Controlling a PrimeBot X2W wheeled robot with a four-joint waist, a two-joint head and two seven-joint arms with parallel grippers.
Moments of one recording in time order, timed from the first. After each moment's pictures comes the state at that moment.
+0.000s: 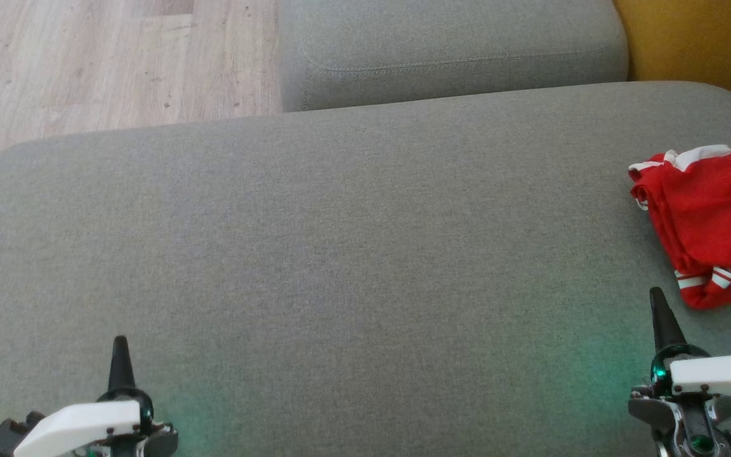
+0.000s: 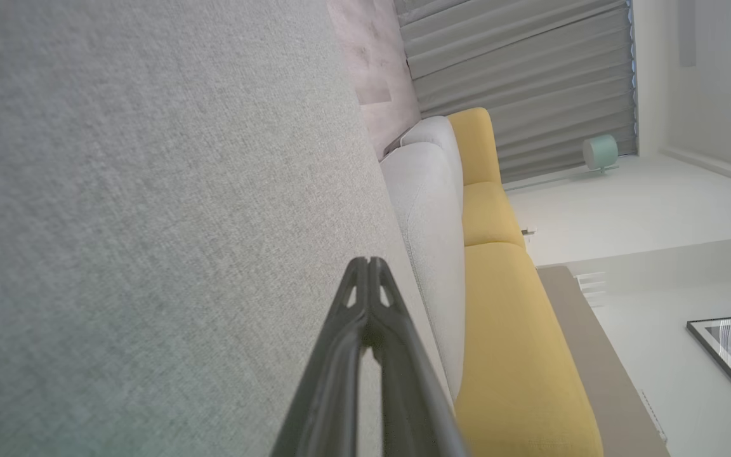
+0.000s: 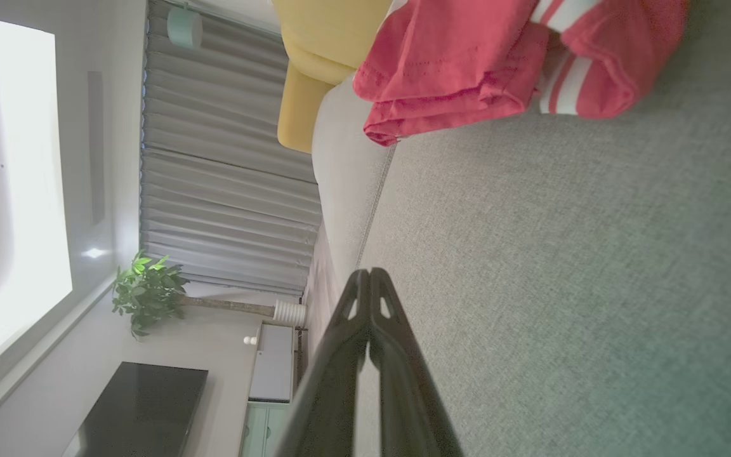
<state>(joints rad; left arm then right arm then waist) -0.01 0.06 0.04 0.32 -1.35 -0.11 0.04 -0.01 -0.07 -0.08 0.30 1.31 0.12 0.09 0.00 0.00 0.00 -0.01</state>
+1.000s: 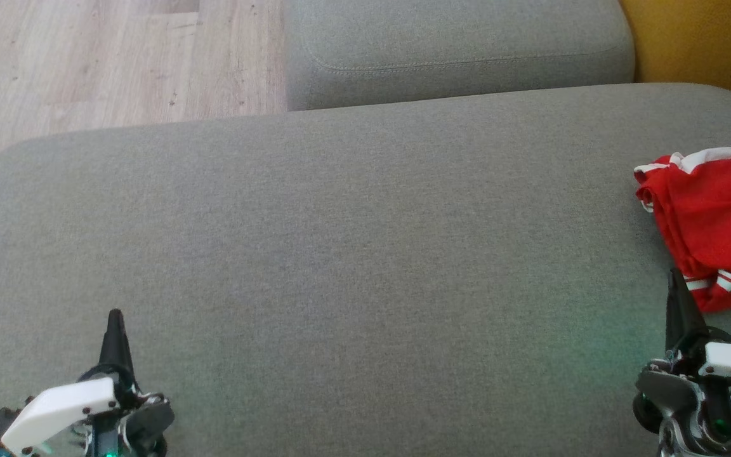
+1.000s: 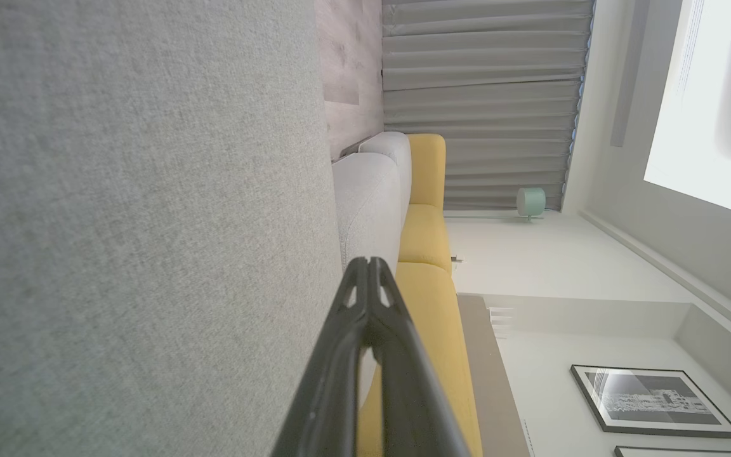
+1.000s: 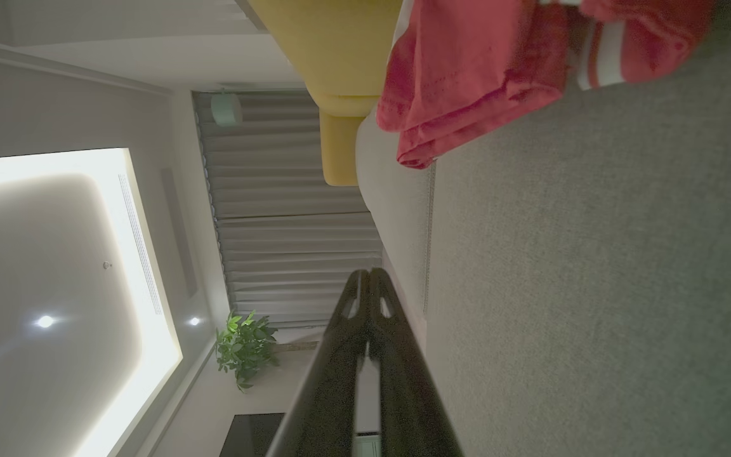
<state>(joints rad) -0.06 0.05 0.08 0.28 -1.60 -0.12 0.11 -0.06 -0.05 -0.13 0.28 1.60 0.12 0.11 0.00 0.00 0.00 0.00</state>
